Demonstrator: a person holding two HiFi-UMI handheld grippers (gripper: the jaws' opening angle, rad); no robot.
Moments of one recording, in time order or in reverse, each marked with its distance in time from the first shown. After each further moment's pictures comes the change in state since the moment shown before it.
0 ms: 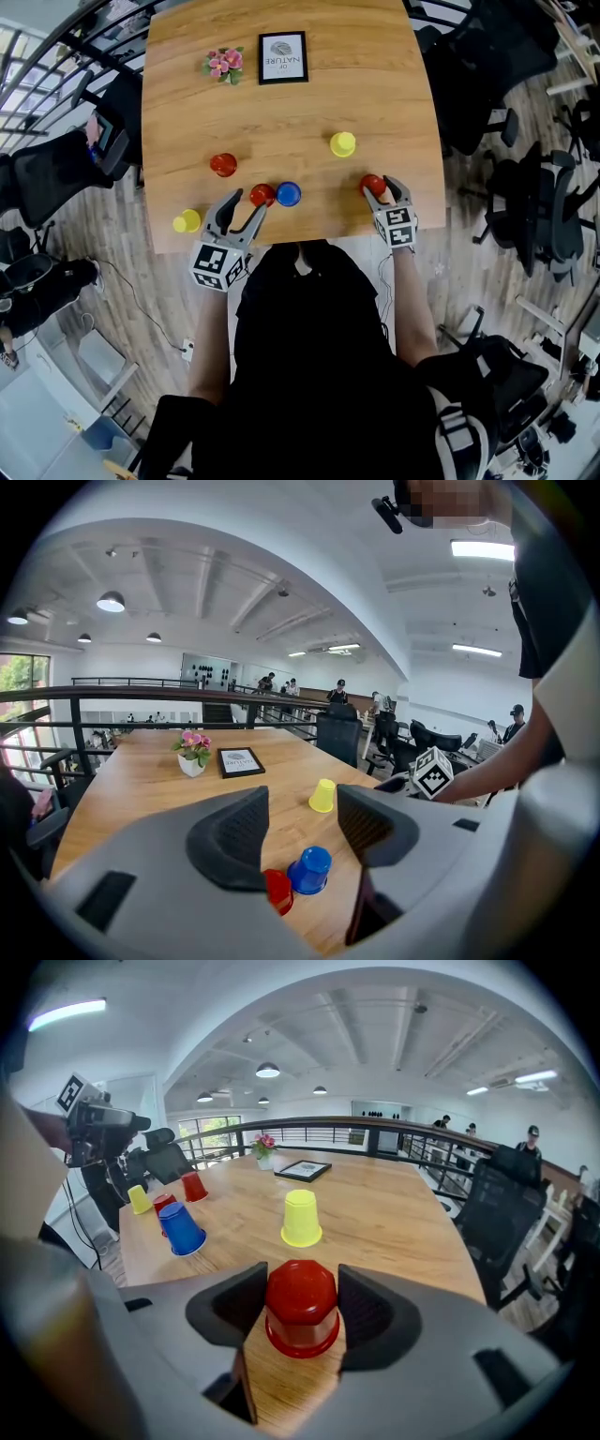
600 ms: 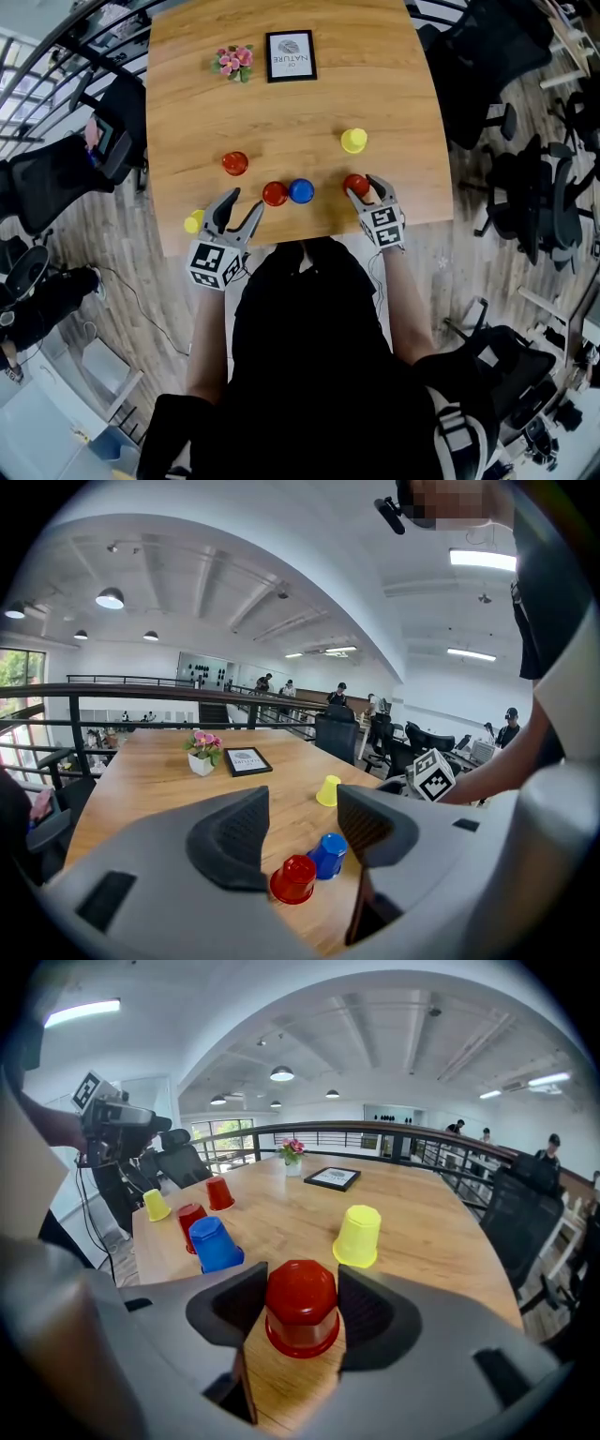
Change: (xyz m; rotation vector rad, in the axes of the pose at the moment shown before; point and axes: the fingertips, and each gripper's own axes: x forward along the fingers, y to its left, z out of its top) left arm -0.029 0.039 -0.003 -0.004 -0.009 -0.035; right arm 0.019 0.083 0.029 -0.032 -0.034 0.060
